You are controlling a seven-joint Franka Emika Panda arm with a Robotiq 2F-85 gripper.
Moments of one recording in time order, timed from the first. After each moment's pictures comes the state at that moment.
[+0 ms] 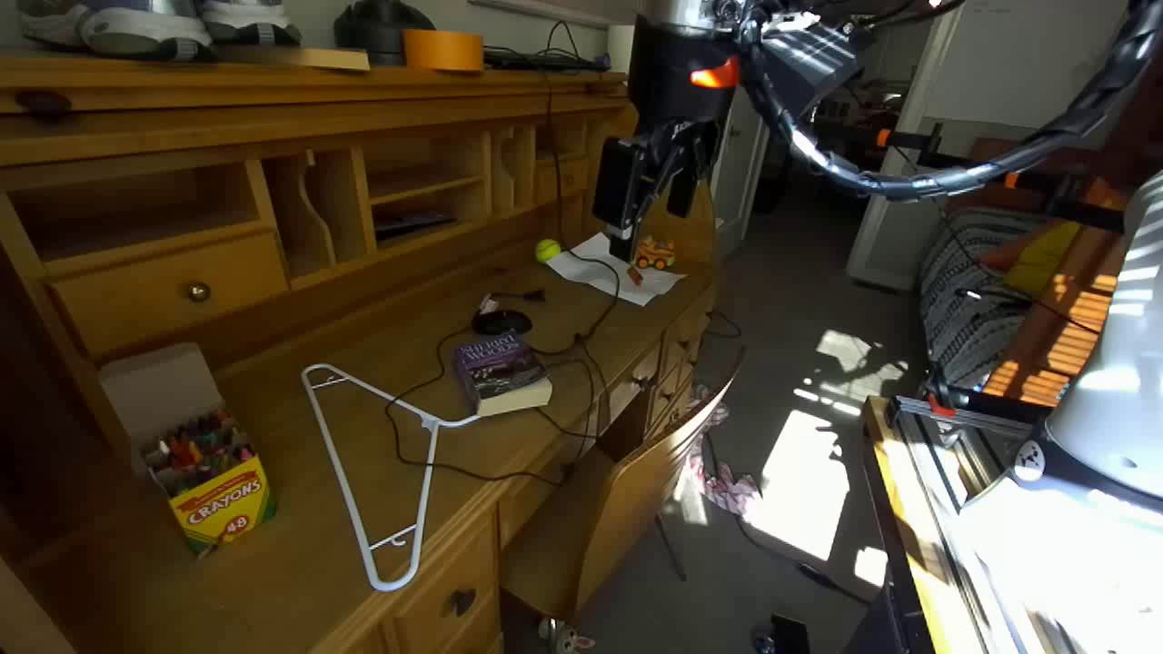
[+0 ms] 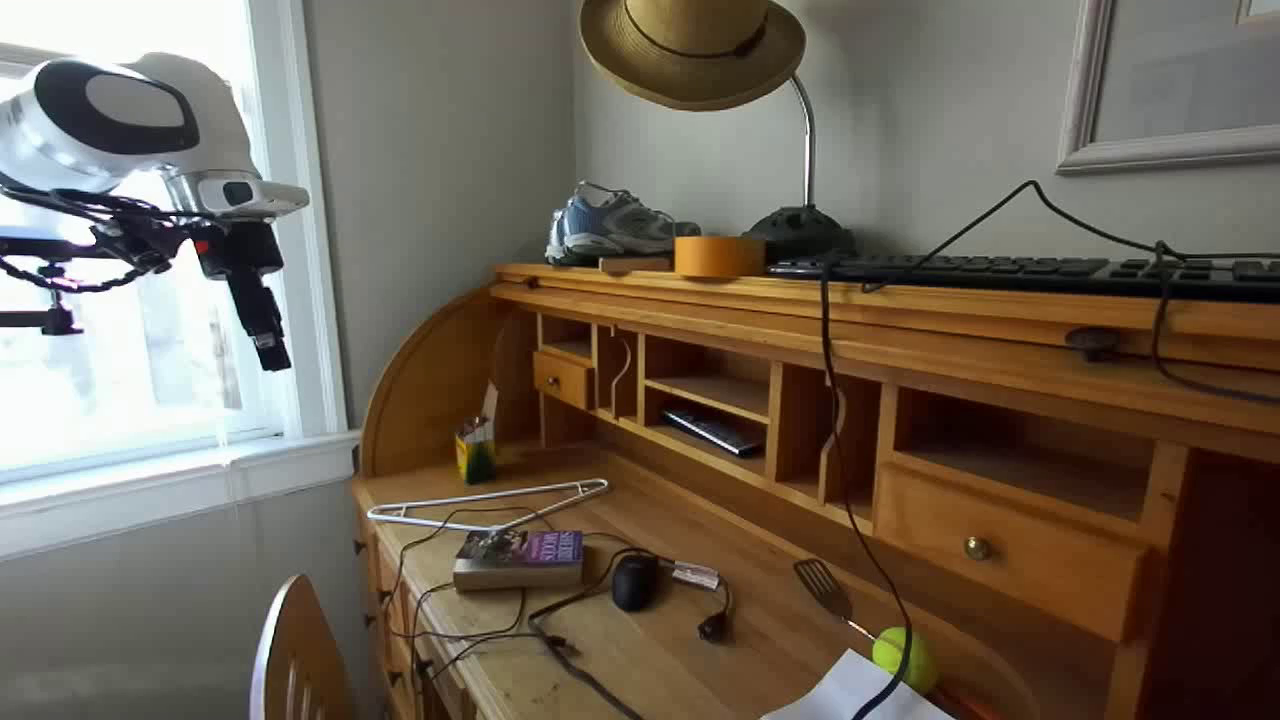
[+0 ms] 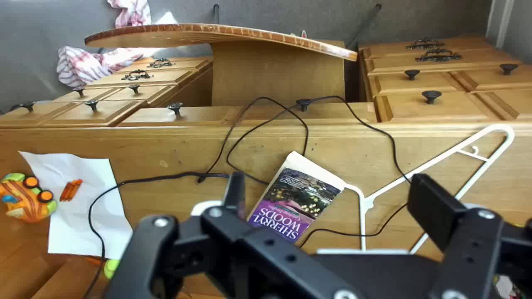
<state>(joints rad) -0.10 -0.41 0.31 -2.47 -0.20 2.14 0.60</state>
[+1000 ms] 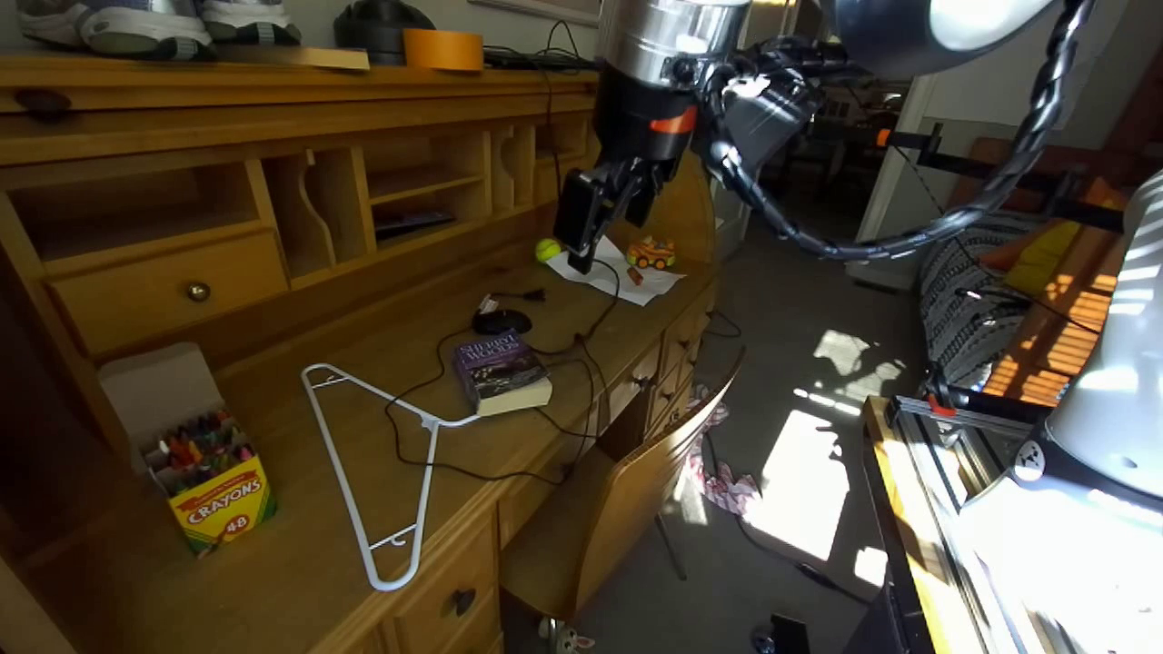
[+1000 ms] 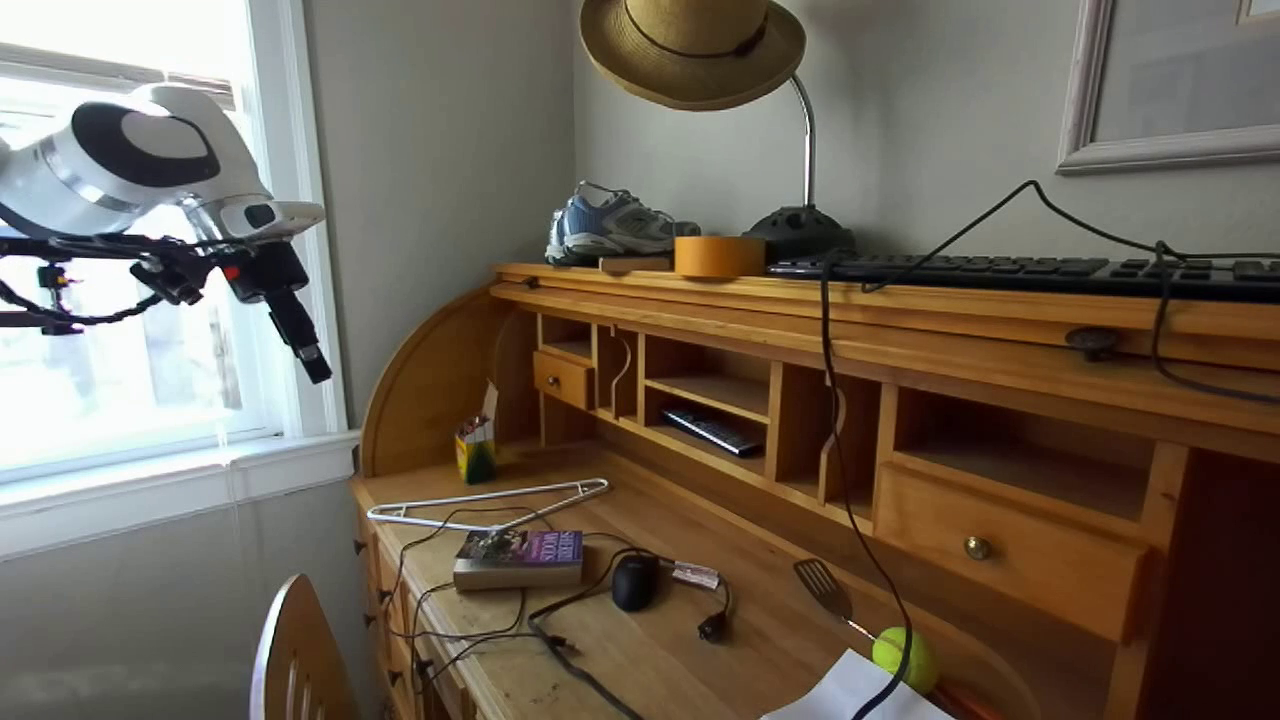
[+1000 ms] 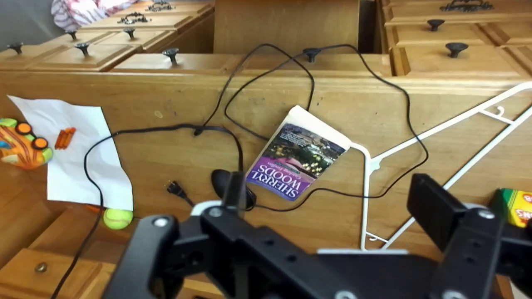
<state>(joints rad) -0.10 -0.32 0.30 -2.49 -0.41 2.33 0.73</state>
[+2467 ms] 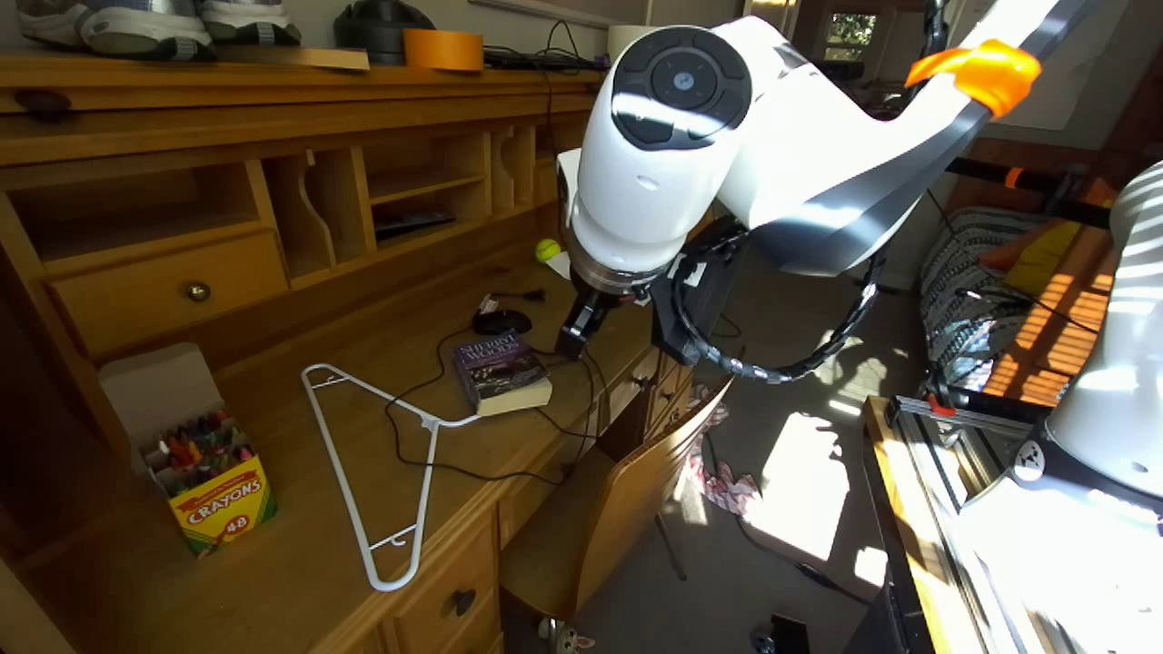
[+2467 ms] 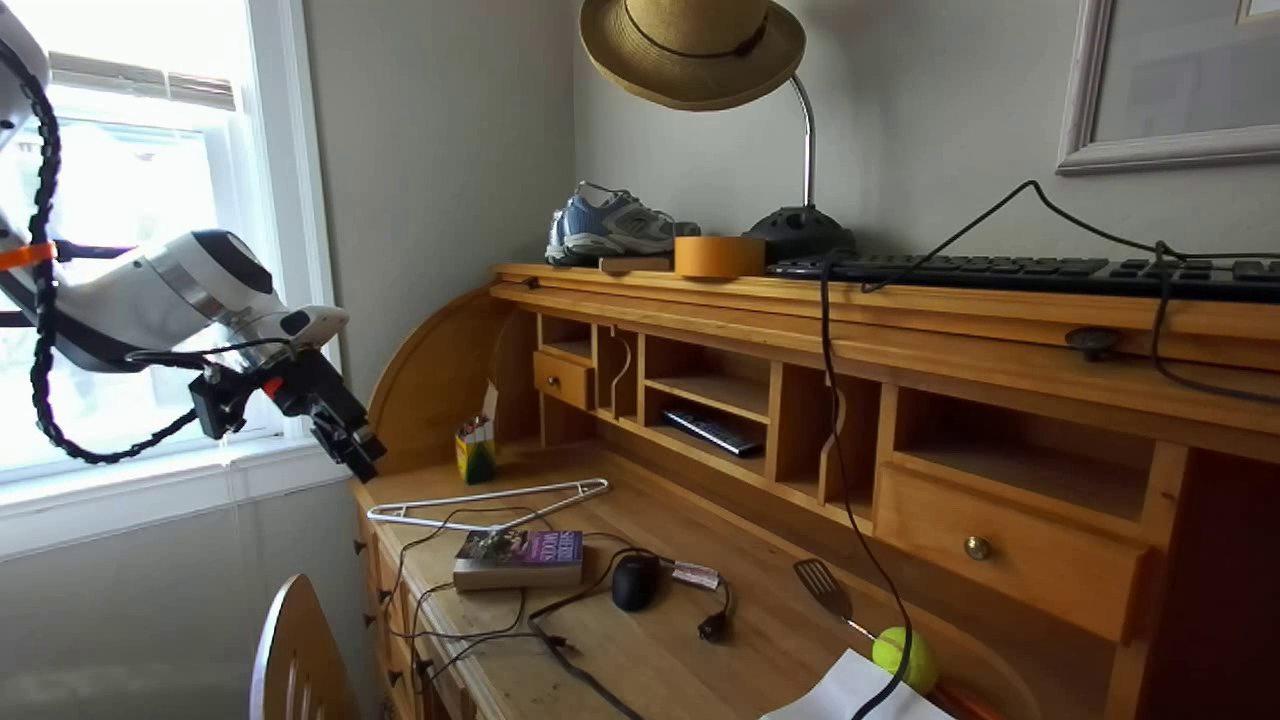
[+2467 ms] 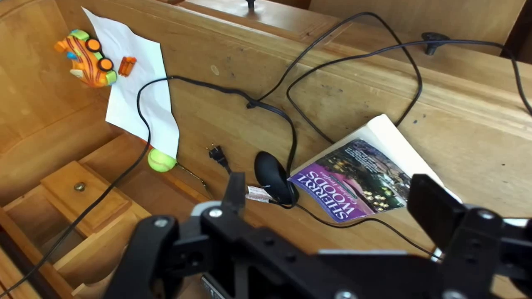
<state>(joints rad) 0.01 0.02 0.19 -2.47 -1.16 2.31 1.18</state>
